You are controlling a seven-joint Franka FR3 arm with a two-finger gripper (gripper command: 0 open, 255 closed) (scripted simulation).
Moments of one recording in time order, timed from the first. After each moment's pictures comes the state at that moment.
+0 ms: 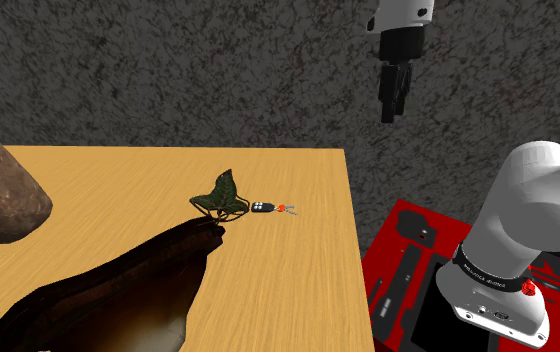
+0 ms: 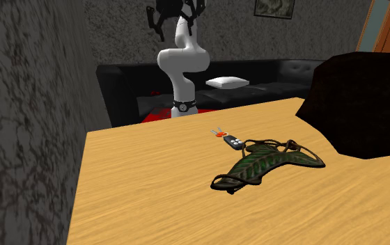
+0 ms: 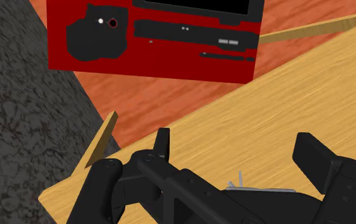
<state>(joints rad) 0.01 -0.79 -0.07 -2.38 0.12 1.44 -0.10</state>
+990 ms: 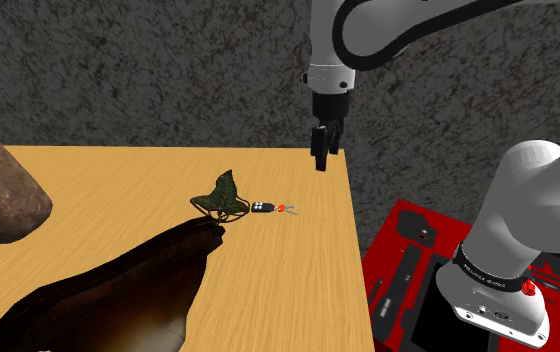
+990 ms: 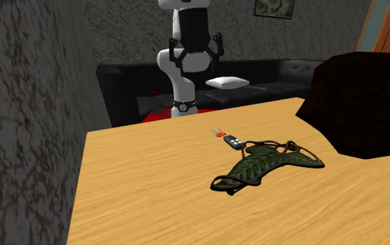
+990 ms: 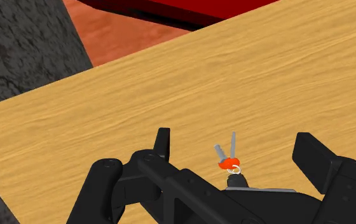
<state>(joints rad) 0.10 -0.51 0.09 -2.46 0.15 1.90 -0.07</state>
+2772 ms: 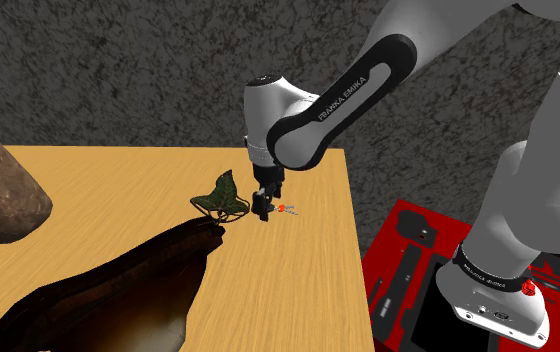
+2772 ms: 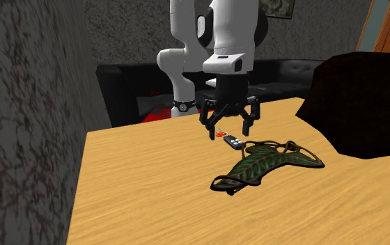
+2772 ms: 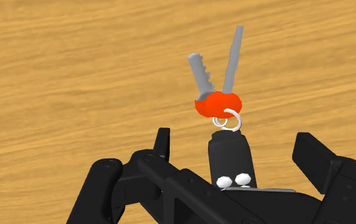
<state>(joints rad) 0.14 0.03 0.23 -2.33 -0.01 2.40 0.06</state>
